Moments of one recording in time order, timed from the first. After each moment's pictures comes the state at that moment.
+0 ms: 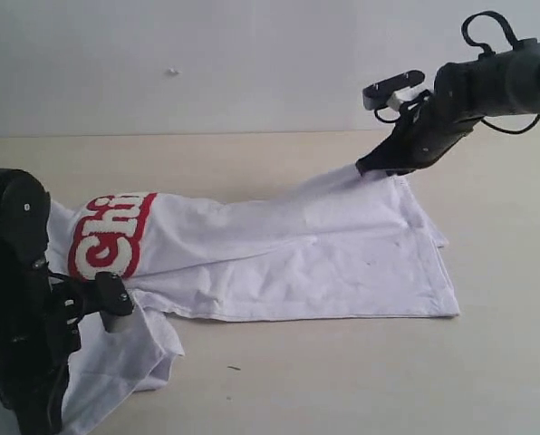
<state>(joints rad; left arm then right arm) -0.39 1.88 -0.89 -0.16 0.99 0.84 0.04 2.25 -1.62 -0.05 0.44 -0.16</state>
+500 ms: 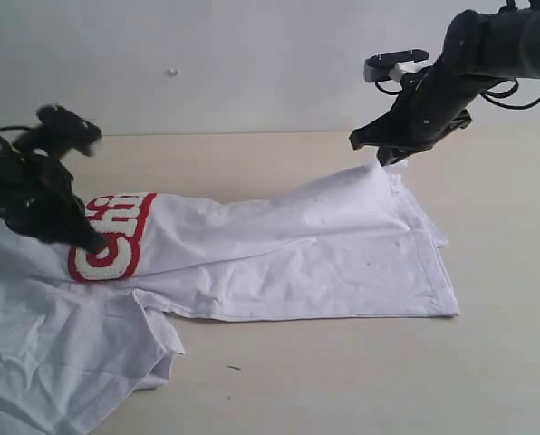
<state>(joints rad) -0.26 1.72 -1.01 -0.17 0.51 0.51 0.03 2.21 -1.72 0.19 0.72 -0.26</state>
